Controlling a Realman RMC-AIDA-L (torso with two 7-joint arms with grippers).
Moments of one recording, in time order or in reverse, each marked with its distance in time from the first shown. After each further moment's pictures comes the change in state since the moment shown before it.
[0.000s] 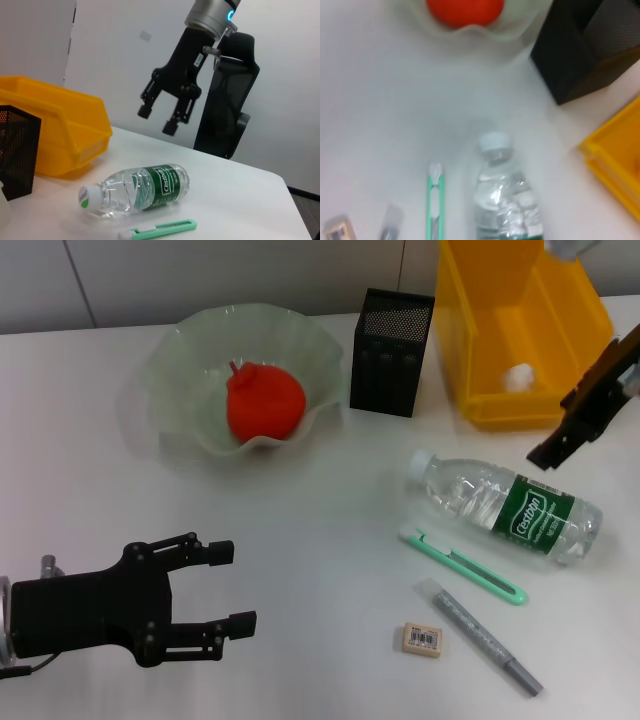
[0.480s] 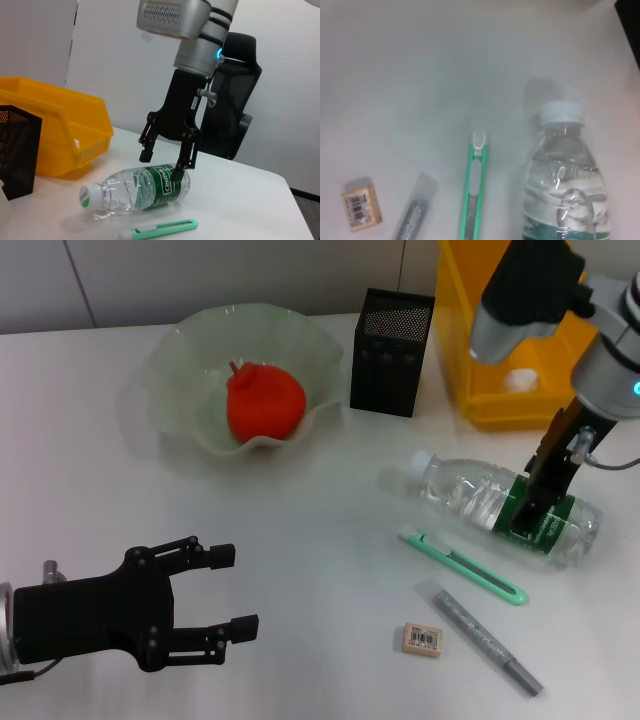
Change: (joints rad) left arm 0.010 -0.007 -0.002 -0.007 -0.002 -0.005 0.021; right arm 0.026 0.023 -0.141 0.251 -0.012 0.133 -0.038
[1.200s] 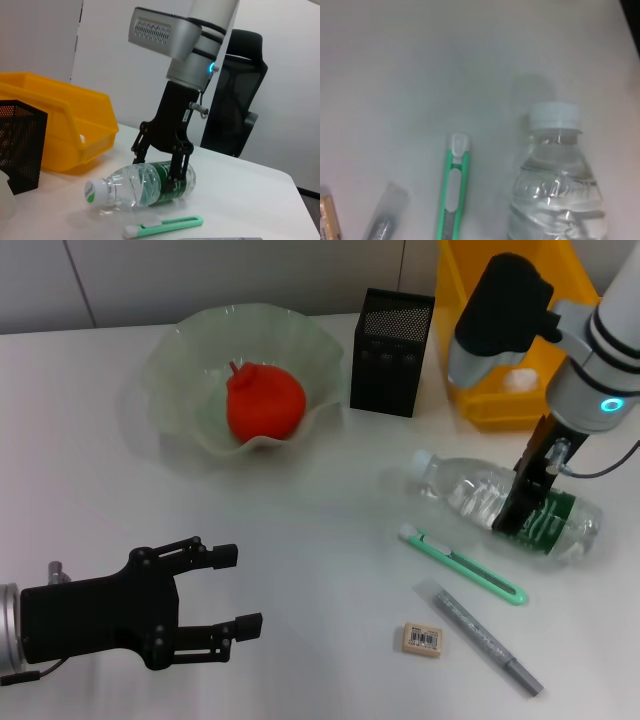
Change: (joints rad) left arm 0.000 -0.009 0.000 -0.003 0.006 -0.024 0.002; right arm 0.022 0.006 -0.055 0.151 -0.021 0.162 0.005
